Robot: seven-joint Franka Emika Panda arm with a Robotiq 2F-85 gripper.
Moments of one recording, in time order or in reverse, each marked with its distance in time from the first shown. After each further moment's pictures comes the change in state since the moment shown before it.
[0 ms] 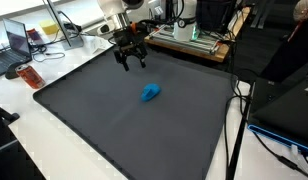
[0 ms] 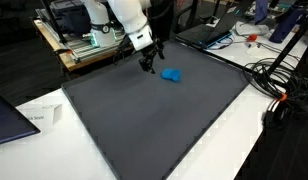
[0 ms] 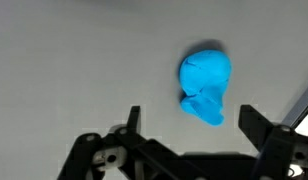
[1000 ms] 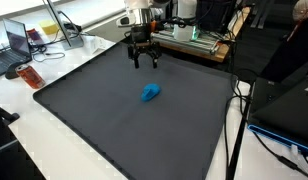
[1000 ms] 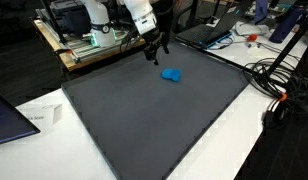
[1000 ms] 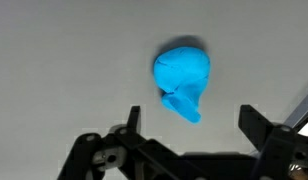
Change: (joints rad) arm 0.097 -0.101 0.112 -0.169 0.221 0.314 0.032
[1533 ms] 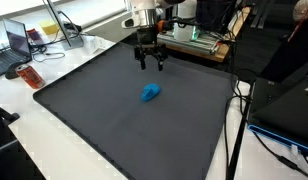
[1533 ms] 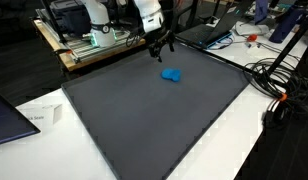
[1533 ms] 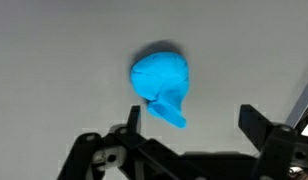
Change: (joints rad) arm 0.069 0.001 -0.014 0.000 -0.189 0.001 0.380
